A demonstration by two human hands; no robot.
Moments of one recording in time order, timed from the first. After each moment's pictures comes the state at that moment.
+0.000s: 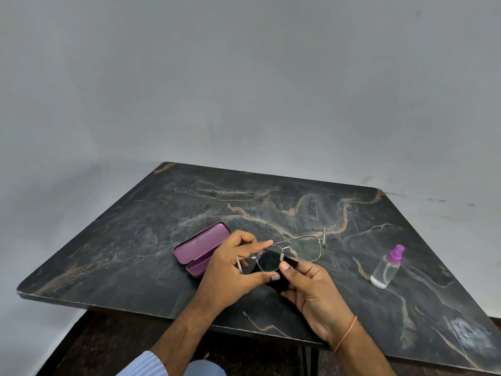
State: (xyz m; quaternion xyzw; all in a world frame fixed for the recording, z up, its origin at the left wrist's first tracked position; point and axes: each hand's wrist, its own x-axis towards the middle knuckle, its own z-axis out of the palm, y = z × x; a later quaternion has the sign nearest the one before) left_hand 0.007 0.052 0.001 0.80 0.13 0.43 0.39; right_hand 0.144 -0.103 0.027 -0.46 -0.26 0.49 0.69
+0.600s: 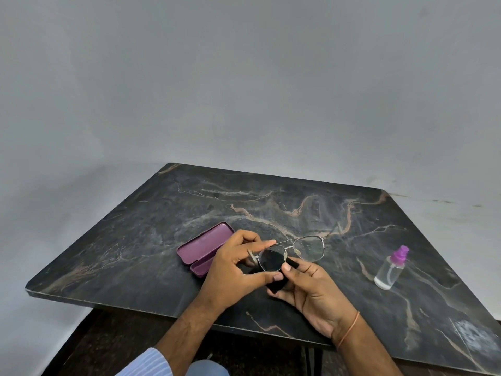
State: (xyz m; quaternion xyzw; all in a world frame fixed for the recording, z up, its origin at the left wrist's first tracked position) left_hand 0.005 0.051 0.003 0.79 0.12 0.44 0.41; right_hand 0.149 -0.101 0.028 -0.42 -0.26 0.55 0.67
